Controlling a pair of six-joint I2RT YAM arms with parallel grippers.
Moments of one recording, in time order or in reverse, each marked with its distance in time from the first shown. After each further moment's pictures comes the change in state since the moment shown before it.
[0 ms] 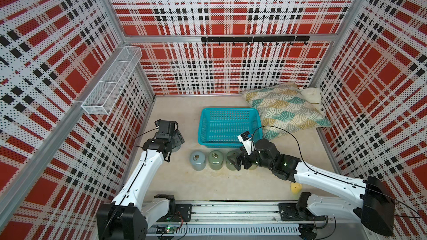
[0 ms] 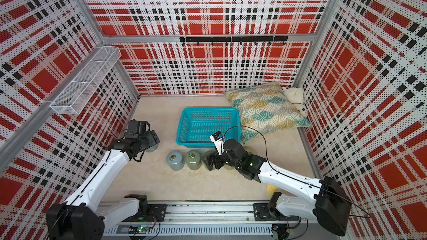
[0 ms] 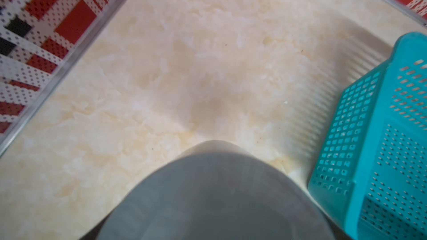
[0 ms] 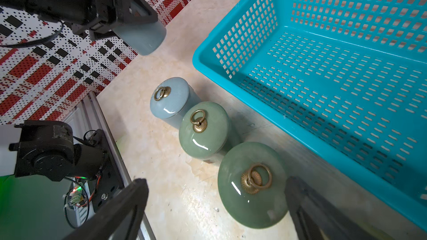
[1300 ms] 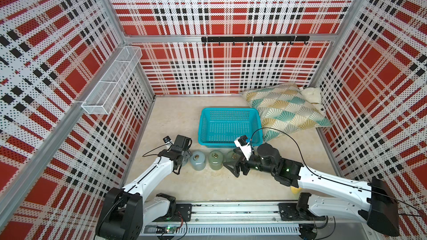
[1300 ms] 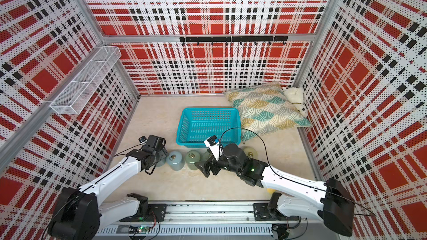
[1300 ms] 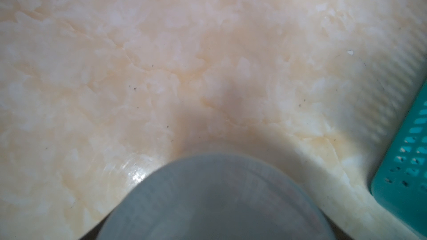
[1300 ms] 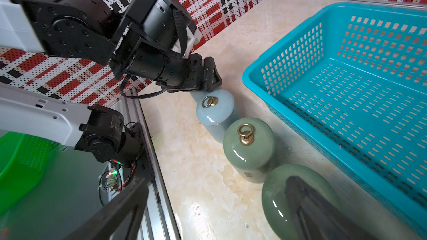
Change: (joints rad) left arm -0.188 0.048 -0.262 0.159 -0.134 -0.290; right arm 0.095 -0.076 -0.042 0.127 -0.046 -0.055
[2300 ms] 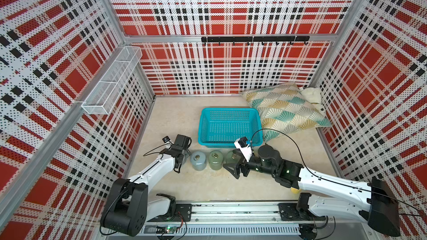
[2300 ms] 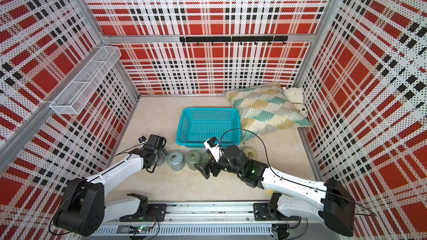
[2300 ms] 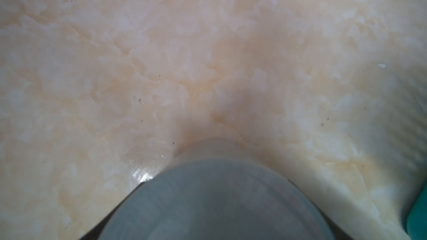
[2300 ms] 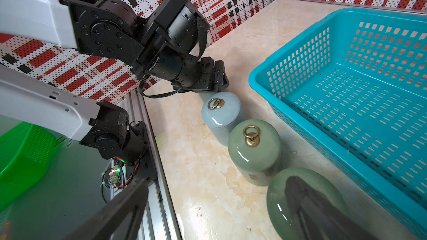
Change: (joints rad) left arm 0.044 0.088 -0.010 0.072 -0.028 0.001; right arm 0.008 0.009 -0.013 0.027 -0.011 -0.012
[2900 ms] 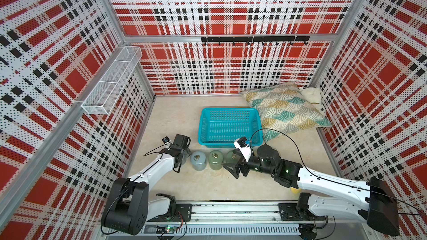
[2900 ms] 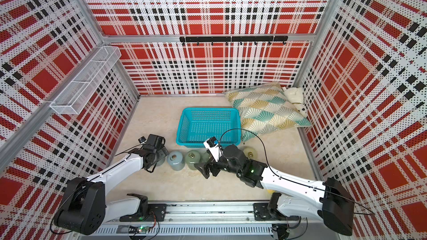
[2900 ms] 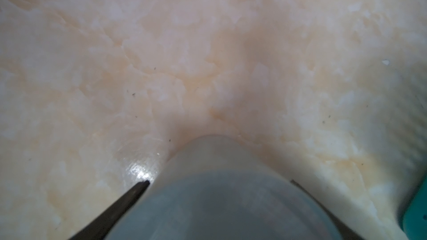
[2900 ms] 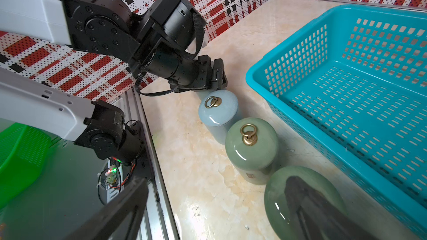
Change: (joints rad) left arm 0.025 0.001 0.001 0.000 0.057 0.010; right arm 0.000 0.012 0.004 -0.006 0.028 0.000
